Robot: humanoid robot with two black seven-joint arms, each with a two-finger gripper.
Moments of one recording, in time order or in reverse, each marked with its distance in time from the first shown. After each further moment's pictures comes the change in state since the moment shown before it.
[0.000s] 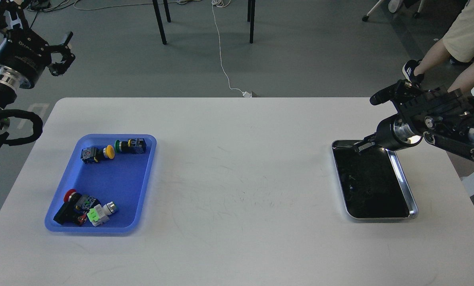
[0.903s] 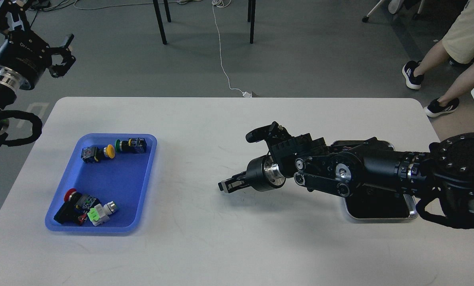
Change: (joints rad) left arm 0.003 0.004 0.008 0.000 0.008 0.000 0.009; right arm -0.205 0.535 0.111 -0.155 0.243 -0.148 -0.002
